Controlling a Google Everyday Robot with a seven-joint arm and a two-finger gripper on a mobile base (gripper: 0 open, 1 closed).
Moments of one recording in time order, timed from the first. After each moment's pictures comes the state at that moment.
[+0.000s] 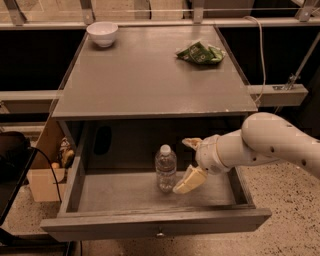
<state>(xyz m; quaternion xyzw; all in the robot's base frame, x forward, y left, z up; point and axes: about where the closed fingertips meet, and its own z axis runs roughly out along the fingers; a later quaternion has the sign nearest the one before) 0.499 -0.063 0.699 -0.58 0.72 0.20 0.33</state>
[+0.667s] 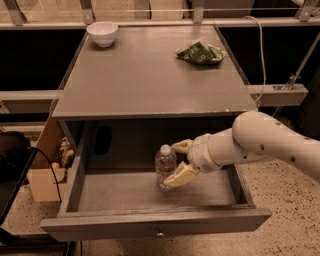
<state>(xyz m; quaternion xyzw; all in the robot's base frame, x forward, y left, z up) 0.502 -0.040 0.698 -0.59 0.70 0.21 0.33</state>
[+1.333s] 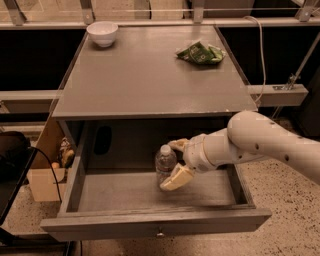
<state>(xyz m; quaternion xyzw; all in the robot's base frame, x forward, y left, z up) 0.501 -0.028 0.697 -0.60 0.69 0.22 0.33</state>
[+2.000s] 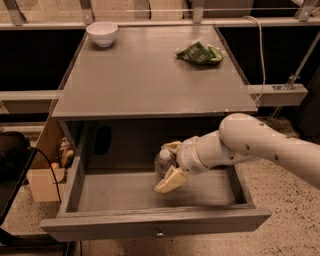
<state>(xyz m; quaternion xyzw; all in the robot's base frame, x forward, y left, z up) 0.499 -0.007 0.687 -0.61 0.68 0.23 0.33</state>
